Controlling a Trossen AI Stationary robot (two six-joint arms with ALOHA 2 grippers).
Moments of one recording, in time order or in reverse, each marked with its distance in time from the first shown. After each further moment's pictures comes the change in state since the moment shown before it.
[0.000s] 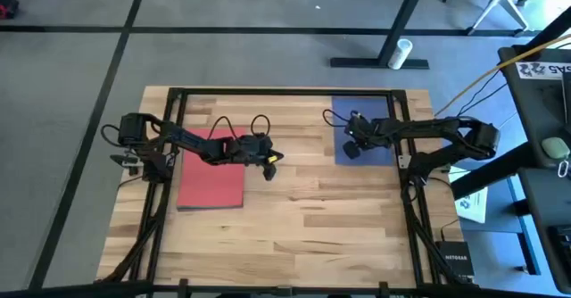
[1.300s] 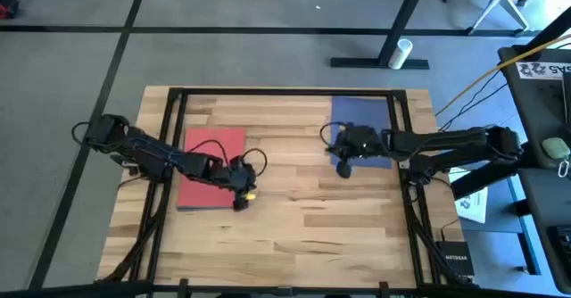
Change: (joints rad) left arm -0.351 -0.275 0.002 -0.725 -0.061 0.013; right arm 0.387 -0.219 0.014 0.502 -0.249 -0.417
